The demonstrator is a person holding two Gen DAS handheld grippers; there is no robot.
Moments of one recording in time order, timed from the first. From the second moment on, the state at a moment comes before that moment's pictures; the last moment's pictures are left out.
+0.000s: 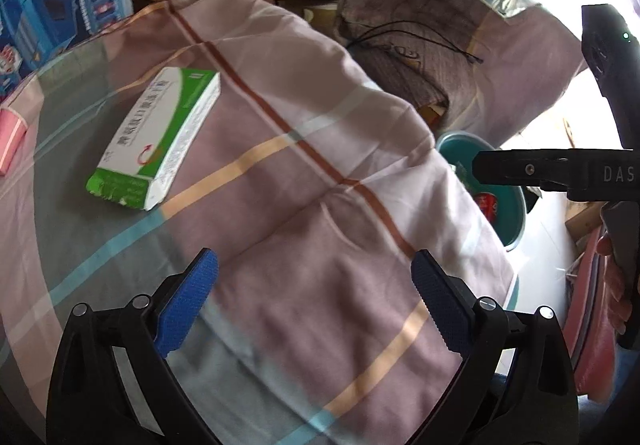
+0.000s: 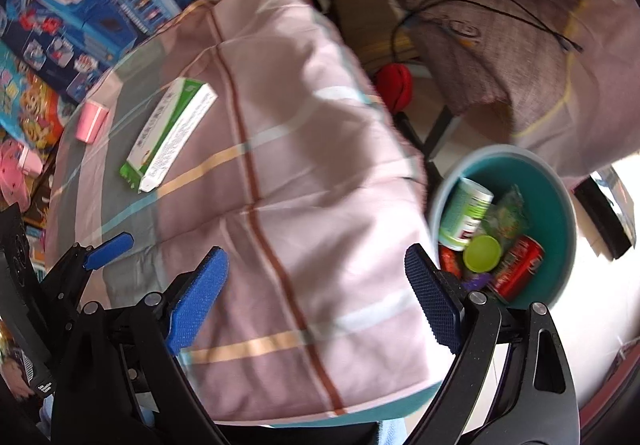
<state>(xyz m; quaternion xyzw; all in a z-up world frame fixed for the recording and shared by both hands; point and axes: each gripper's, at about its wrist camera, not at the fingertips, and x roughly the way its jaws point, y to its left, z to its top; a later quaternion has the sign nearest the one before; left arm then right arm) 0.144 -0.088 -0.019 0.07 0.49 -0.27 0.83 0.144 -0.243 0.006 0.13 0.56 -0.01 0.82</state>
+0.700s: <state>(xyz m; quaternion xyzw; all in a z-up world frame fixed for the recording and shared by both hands) 0.230 0.111 -0.037 0.00 0.49 -0.14 0.86 0.306 -0.053 -0.037 0.04 0.63 0.03 0.78</state>
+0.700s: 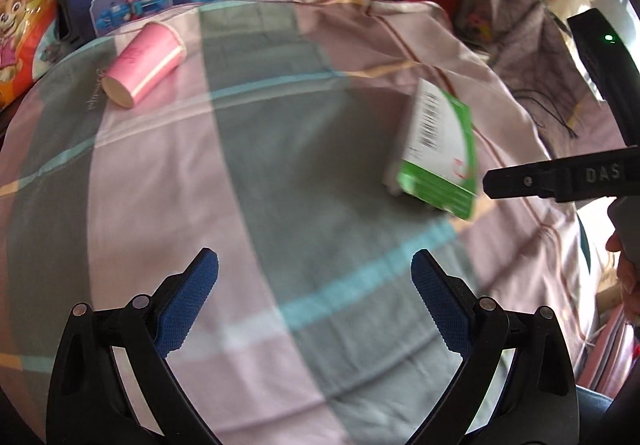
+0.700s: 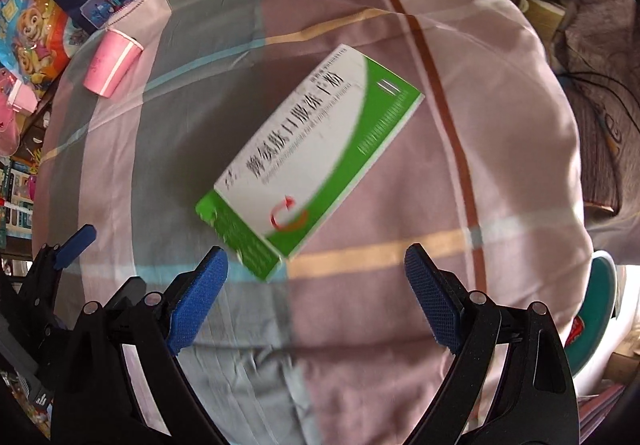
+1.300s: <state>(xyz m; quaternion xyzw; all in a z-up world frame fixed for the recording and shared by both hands) 0.297 0.158 -0.050 0.01 0.49 -0.11 0.86 0.381 -0.017 -0.066 0.00 0.63 0.03 0.78</state>
